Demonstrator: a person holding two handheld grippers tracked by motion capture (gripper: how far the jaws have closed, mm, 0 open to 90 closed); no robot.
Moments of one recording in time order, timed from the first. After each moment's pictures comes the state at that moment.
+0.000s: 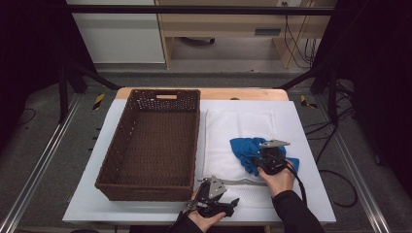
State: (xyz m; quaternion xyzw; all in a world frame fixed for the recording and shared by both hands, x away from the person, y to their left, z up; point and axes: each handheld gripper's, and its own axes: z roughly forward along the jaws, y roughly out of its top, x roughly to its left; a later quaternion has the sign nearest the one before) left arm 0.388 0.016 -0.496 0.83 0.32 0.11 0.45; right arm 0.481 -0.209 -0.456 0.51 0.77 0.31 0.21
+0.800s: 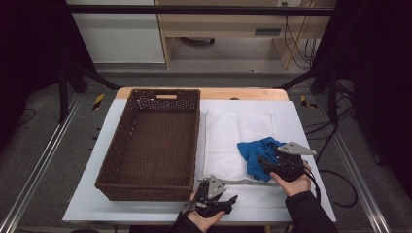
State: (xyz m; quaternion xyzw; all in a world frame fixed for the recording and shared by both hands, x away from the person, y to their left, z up) left arm 0.385 0.018 -0.486 0.82 0.33 0.11 0.45; right arm 0.446 -0.240 -0.426 0.46 0.74 0.42 0.25
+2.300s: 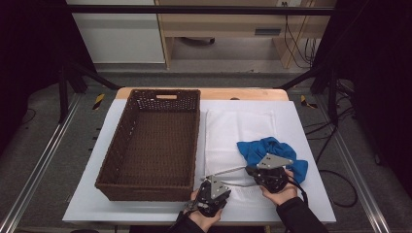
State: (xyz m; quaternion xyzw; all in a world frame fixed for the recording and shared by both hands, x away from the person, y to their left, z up) left arm 0.385 0.015 -0.490 0.84 0.33 0.14 0.41; right arm 0.430 -0.202 -0.446 0.34 0.83 0.39 0.20
